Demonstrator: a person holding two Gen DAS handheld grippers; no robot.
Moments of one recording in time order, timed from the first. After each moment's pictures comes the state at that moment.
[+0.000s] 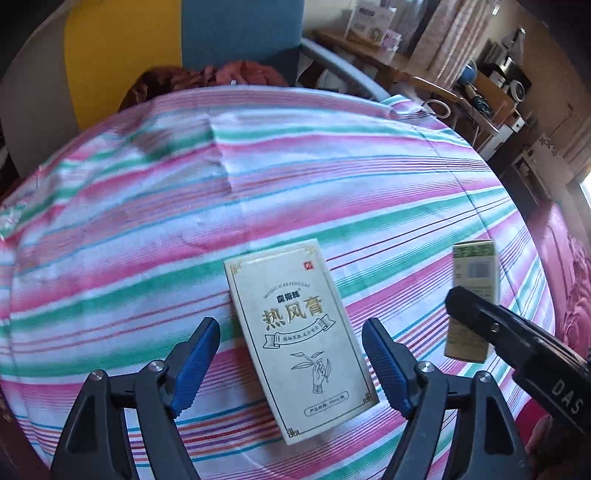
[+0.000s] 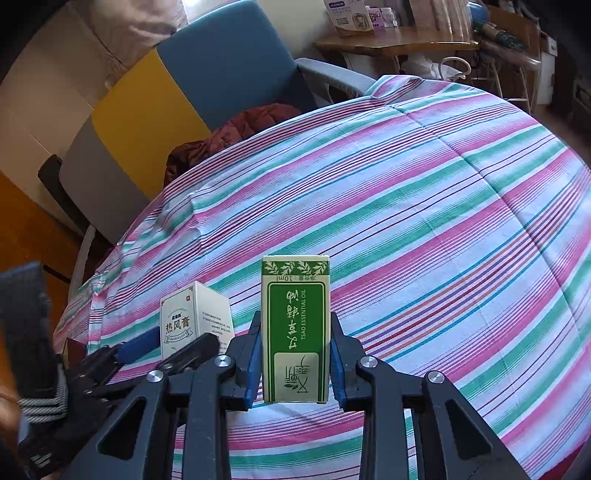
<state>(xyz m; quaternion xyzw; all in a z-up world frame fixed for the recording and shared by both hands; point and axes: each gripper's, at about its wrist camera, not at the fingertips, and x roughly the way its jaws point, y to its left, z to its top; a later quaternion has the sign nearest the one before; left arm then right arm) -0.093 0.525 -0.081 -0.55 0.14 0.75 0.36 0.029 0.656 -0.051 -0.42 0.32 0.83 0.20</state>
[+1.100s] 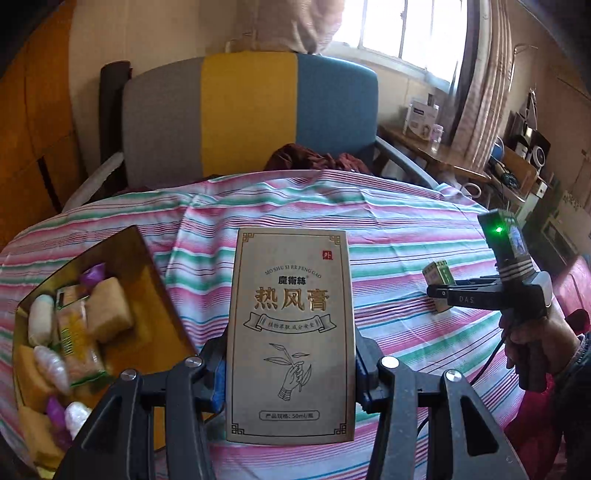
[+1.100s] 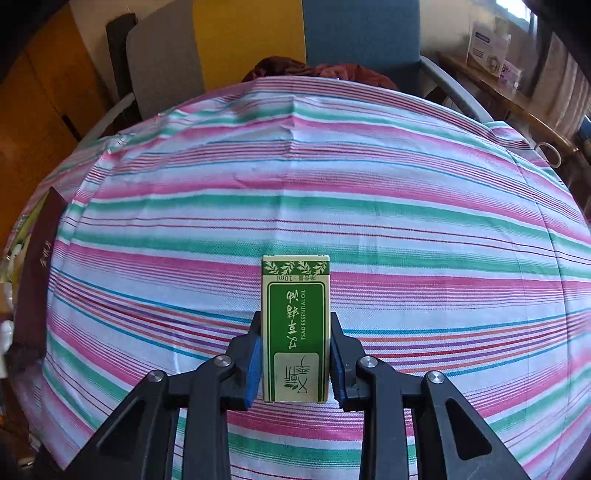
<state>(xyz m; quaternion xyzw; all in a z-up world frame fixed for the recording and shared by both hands) -0.024 0.257 0.008 -0.39 0.08 0.88 0.28 -0.017 0.564 -0.087 -0.53 0.11 0.84 0.10</state>
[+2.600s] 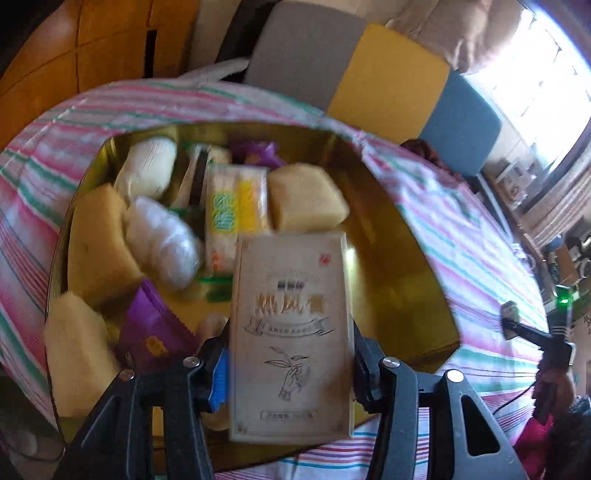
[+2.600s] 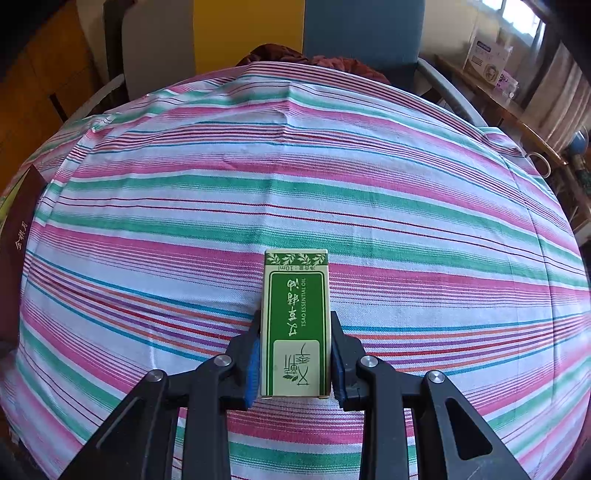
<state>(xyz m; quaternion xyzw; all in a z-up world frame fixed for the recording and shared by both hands) -0.073 0.079 -0.070 -0.51 -0.08 0.85 0.14 -0.023 0.557 -0.100 -0.54 0.07 0.83 0.13</state>
